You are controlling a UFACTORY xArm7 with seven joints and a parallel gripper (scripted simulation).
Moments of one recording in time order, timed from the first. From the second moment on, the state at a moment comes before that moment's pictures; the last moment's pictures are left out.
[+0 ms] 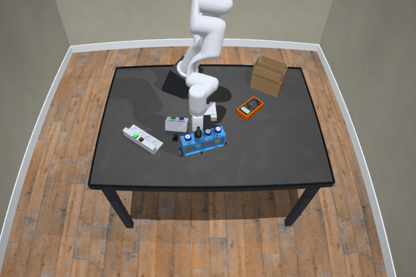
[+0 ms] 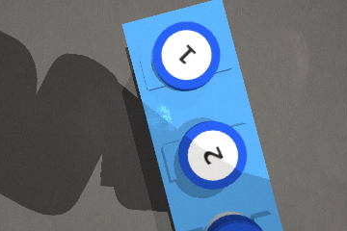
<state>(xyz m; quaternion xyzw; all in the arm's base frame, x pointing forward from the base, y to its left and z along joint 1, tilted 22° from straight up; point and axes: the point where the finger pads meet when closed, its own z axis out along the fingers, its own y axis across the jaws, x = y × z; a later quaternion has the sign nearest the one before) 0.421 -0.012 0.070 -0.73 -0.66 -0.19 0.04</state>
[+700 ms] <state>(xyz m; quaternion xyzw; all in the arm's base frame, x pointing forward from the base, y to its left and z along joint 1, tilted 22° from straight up) 0.416 -0.041 0.090 -0.65 -0.74 -0.19 0.01</state>
